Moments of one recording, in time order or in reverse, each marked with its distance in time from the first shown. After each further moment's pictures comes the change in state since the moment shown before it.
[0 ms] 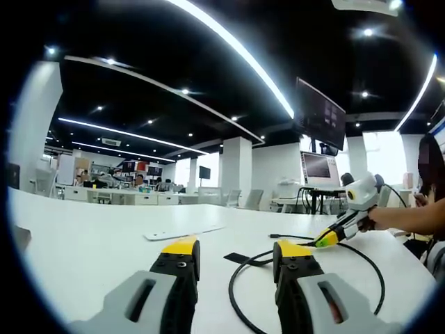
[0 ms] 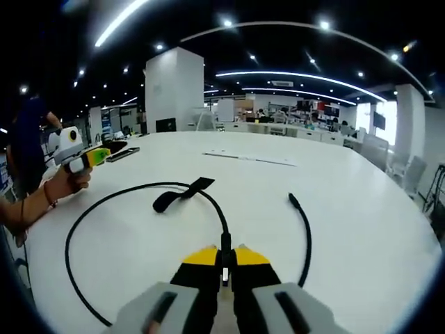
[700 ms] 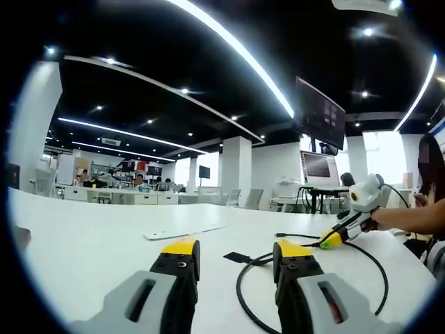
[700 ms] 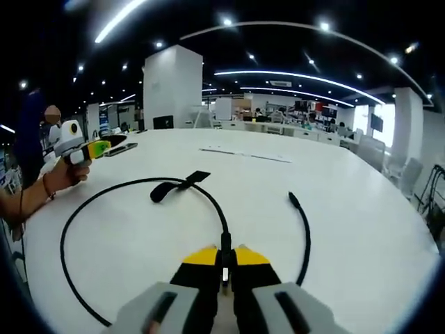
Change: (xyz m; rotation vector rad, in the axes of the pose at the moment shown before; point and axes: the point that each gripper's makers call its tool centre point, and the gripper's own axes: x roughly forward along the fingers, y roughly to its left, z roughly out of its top) left arm 0.000 -0.001 -0.001 0.001 0.002 -0.001; right arm -0.006 -0.015 -0.012 -0.019 0.012 -0.018
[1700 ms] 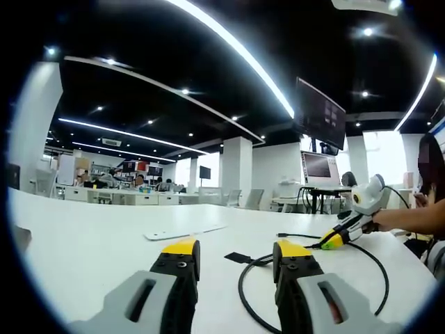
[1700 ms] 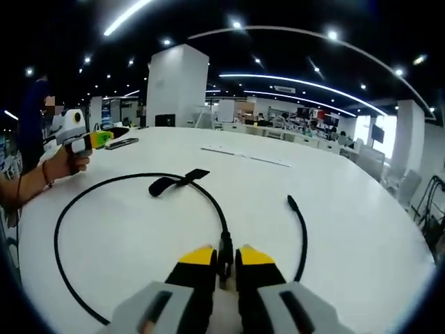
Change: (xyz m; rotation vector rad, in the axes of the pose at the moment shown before) left arm 0.000 0.001 0.001 0.002 -0.001 0.004; right arm 0.000 -0.011 -0.001 -0.054 -0.022 -0.018
